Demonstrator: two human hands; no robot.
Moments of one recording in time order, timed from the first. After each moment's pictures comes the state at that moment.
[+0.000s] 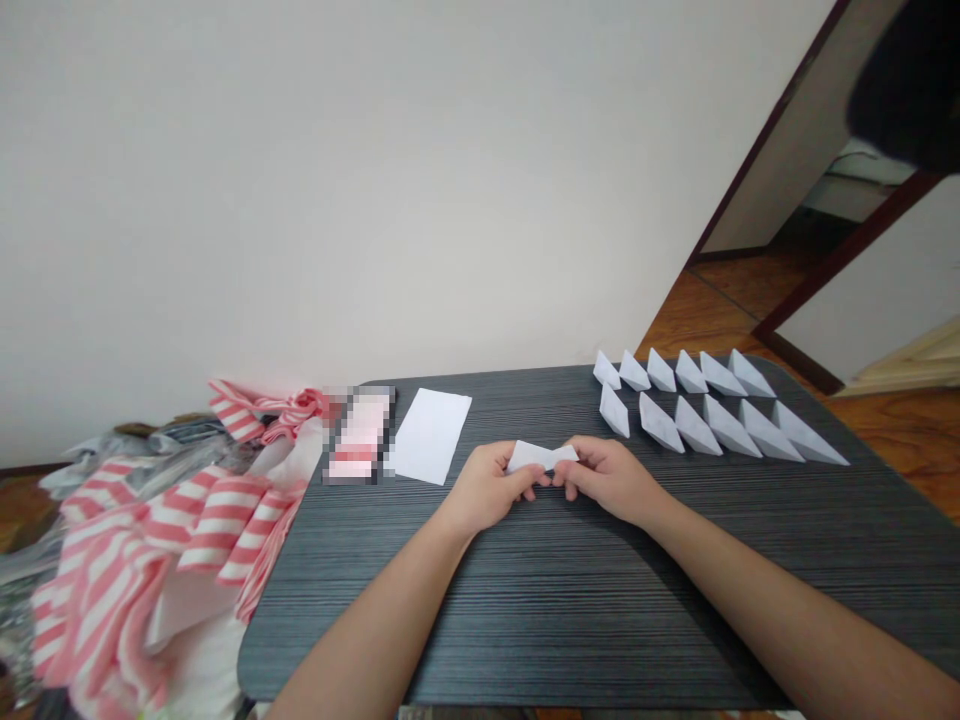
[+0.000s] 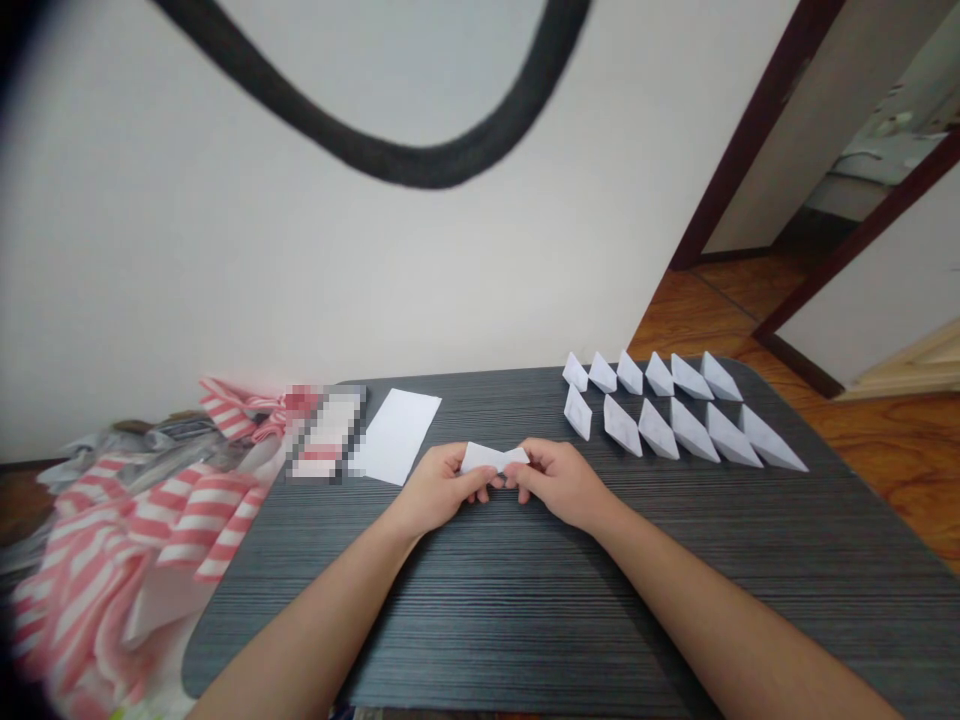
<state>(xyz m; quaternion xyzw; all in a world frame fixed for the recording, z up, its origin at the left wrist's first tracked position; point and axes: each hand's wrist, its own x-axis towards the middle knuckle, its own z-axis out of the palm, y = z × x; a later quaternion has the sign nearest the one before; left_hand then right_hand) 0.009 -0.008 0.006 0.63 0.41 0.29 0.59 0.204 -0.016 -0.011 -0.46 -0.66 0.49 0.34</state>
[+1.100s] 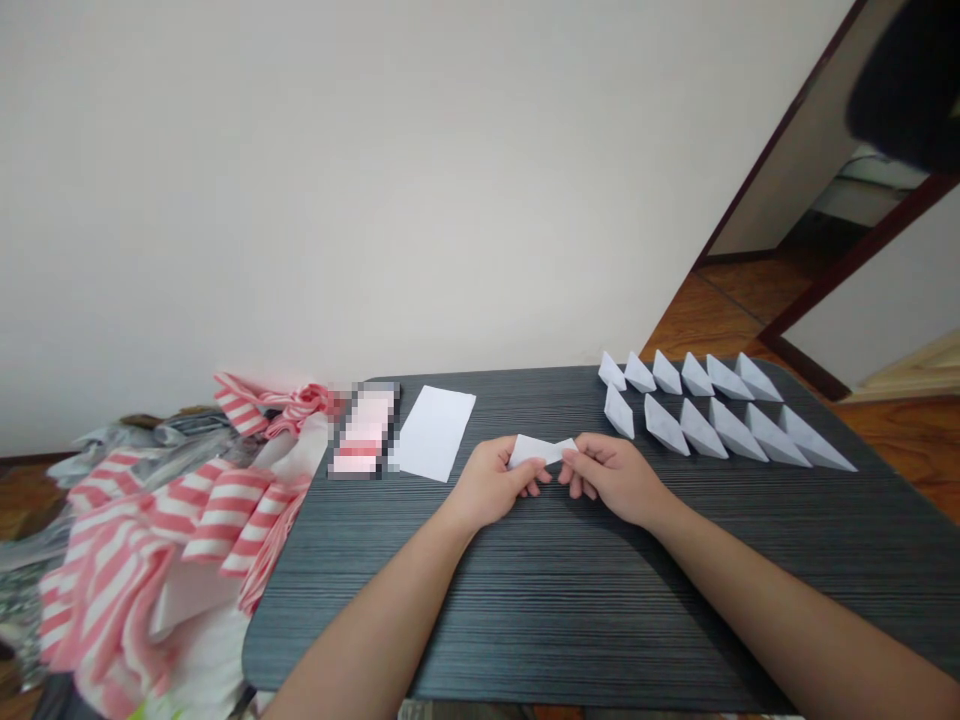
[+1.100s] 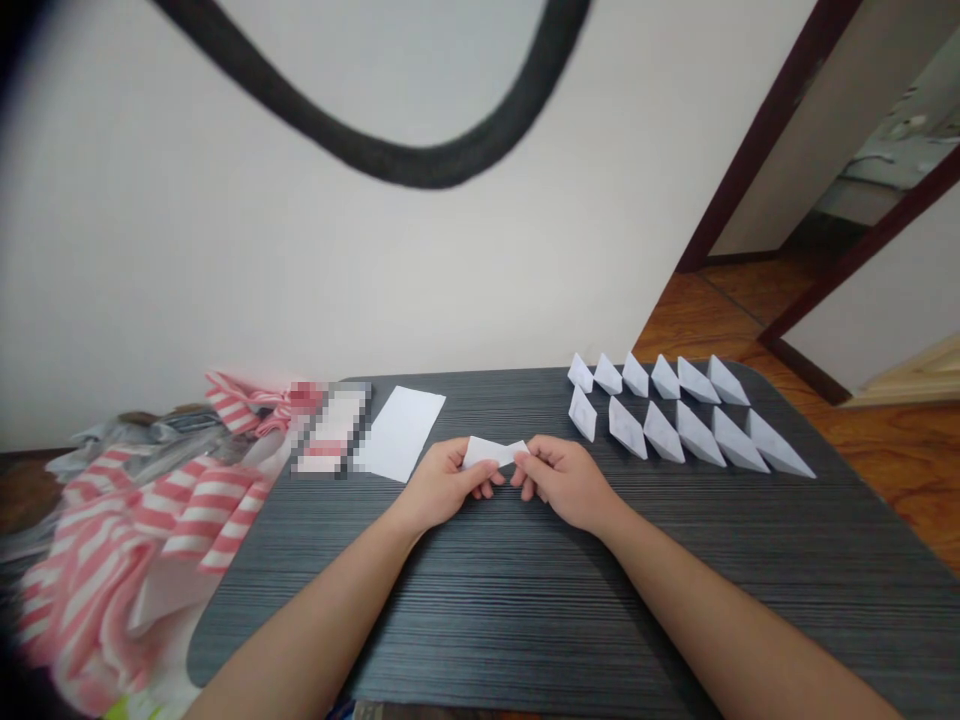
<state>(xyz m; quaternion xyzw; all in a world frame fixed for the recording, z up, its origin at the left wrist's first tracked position) 0.009 -0.007 0.003 0.60 0.41 0.32 0.60 0.203 -0.017 -0.009 -0.49 -0.61 0.52 0.35</state>
